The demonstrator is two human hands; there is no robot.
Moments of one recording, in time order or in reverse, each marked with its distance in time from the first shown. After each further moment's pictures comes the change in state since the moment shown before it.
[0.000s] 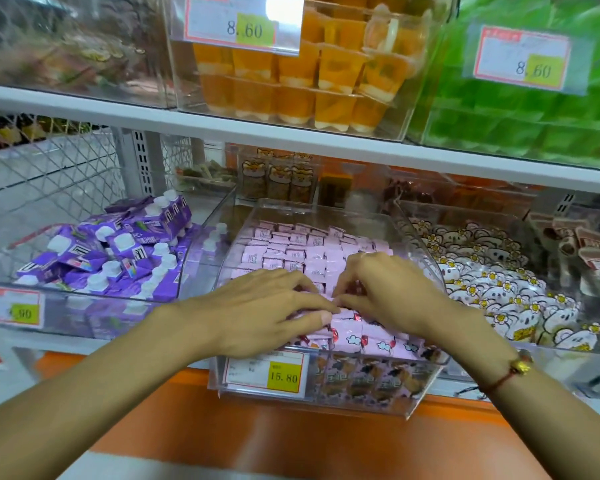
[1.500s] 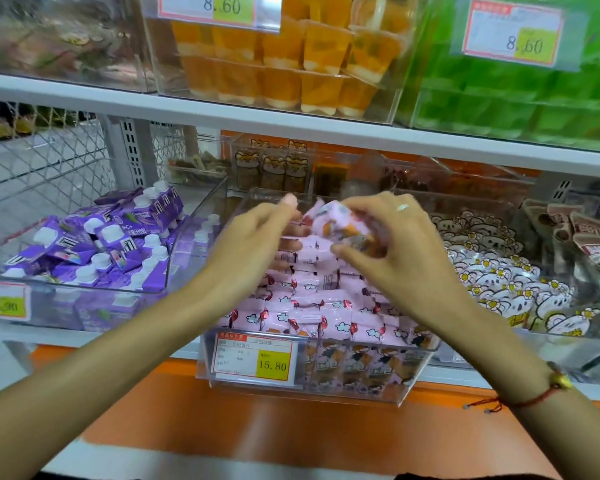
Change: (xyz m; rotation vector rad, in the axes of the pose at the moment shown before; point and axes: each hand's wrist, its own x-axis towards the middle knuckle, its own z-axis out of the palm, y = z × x) left_hand 0.011 0.018 -0.017 -1.053 0.593 -0.362; right_hand -0.019 -0.008 -0.020 0.211 0.529 0.026
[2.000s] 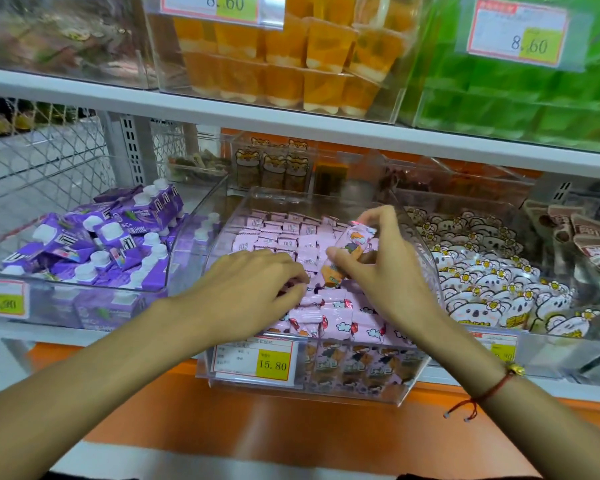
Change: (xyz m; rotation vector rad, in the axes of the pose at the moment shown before) left_hand -0.001 -0.030 -0.007 1.121 -0.267 0.466; right_hand -0.009 0.002 0.026 0.447 -0.034 0.370
